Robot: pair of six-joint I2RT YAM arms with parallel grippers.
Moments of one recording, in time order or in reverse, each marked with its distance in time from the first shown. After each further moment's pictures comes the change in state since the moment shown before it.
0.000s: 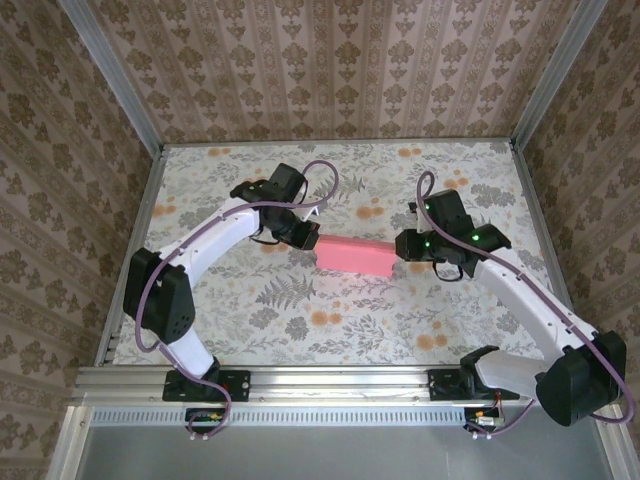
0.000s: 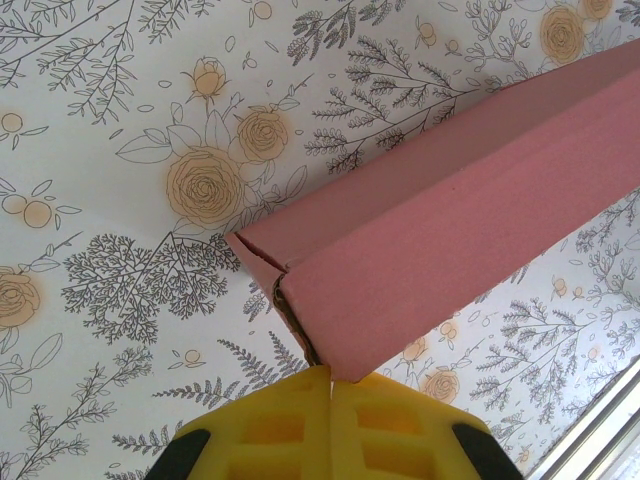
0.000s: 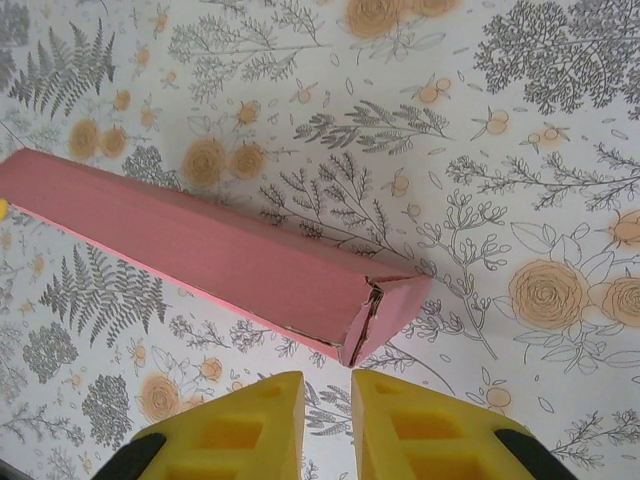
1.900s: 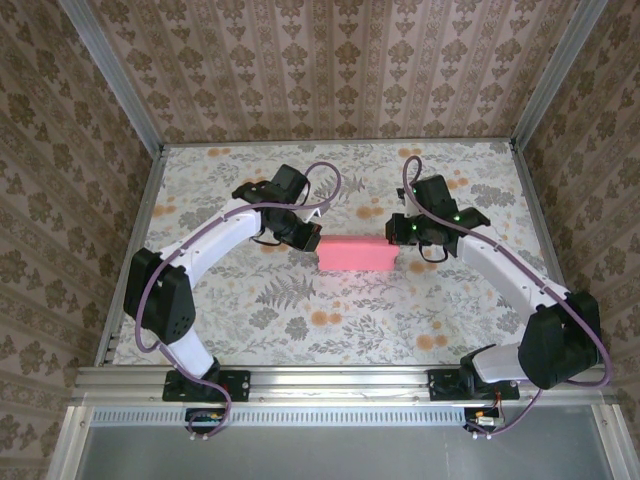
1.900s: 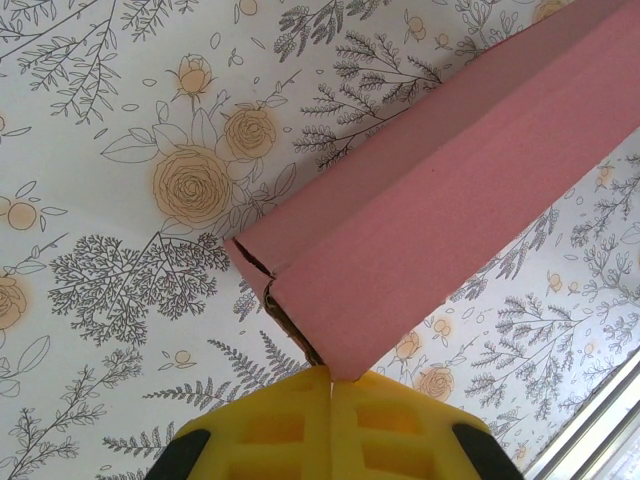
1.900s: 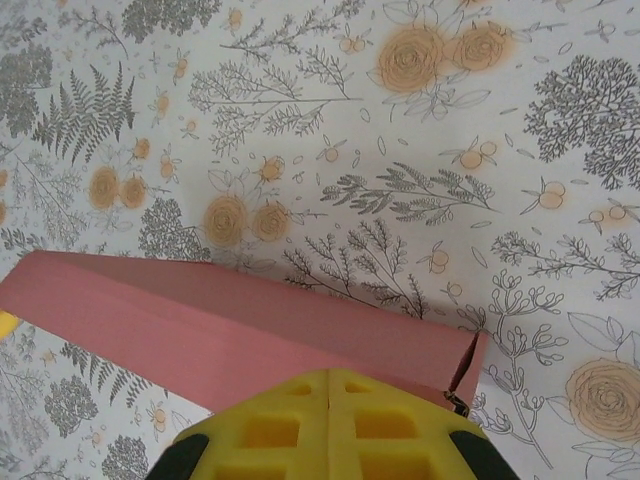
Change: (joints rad) left arm -0.012 0.000 0.000 -0.001 -0.001 0.000; right arm -0.019 0.195 0.062 0.145 -0.059 0.012
